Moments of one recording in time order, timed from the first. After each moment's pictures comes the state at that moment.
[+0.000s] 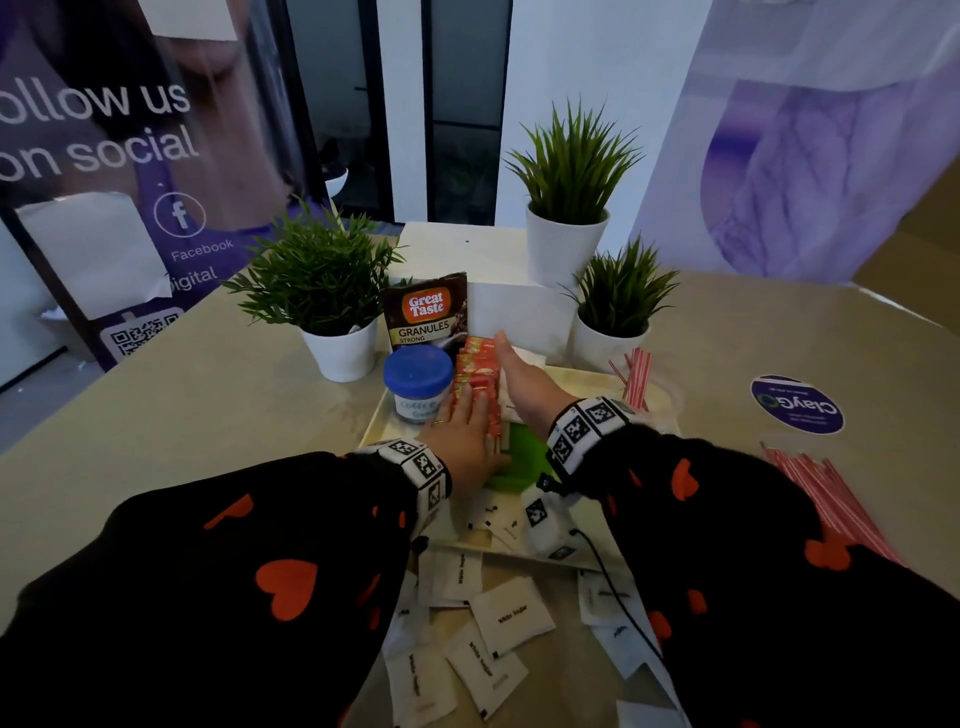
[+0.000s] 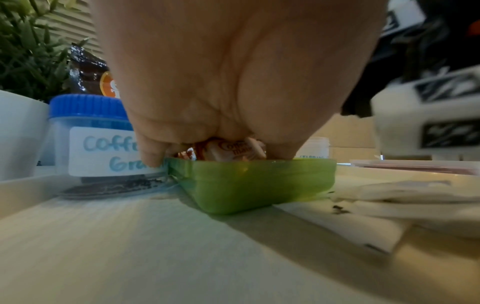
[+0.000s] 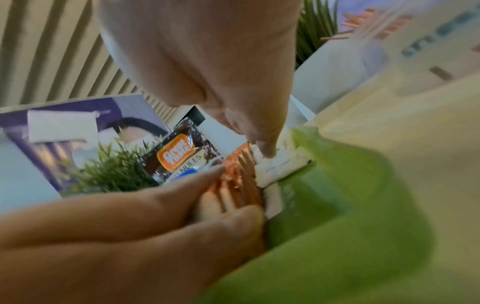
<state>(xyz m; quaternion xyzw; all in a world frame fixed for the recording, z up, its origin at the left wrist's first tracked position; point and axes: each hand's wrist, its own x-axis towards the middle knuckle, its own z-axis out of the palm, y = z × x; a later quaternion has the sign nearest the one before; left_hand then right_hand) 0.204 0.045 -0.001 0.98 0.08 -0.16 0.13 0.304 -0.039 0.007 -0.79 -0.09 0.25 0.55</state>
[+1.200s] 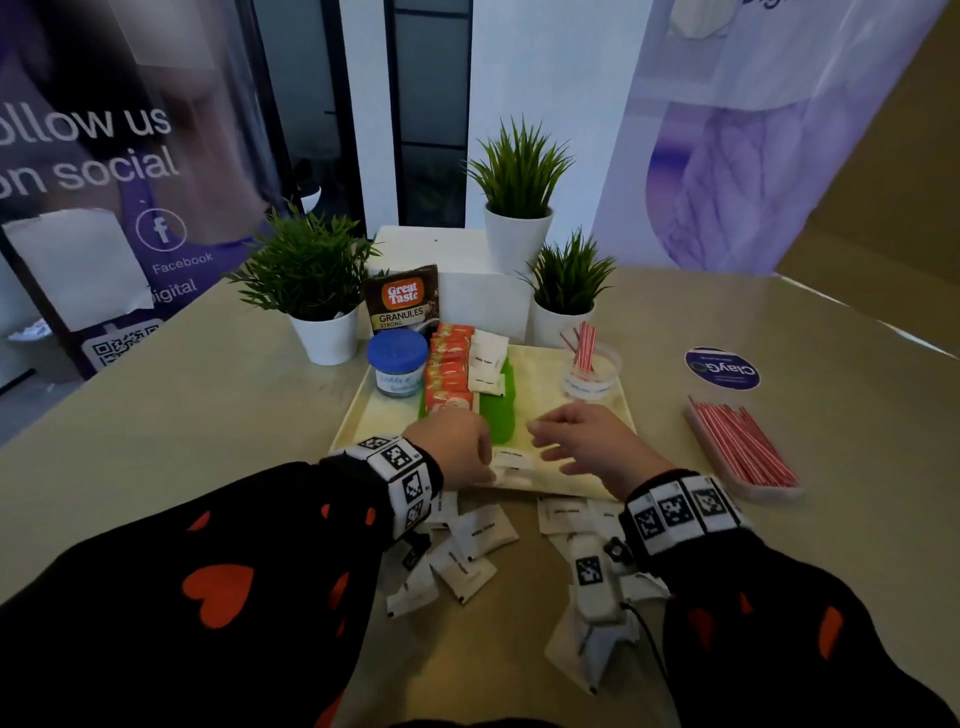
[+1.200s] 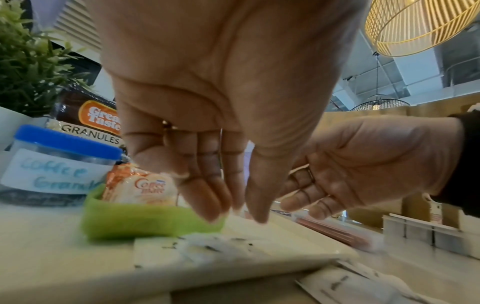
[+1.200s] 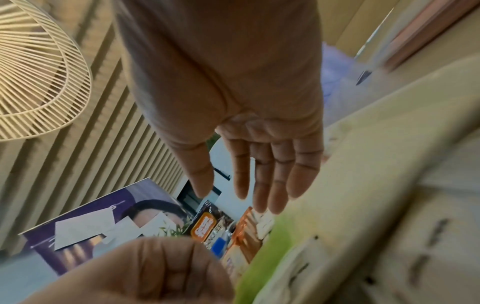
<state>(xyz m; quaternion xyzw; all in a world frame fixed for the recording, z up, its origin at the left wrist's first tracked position) 0.118 0.001 0.030 0.99 -0.01 -0.09 0.13 0.166 -0.192 0.026 -0.83 -0.07 0.20 0.52</state>
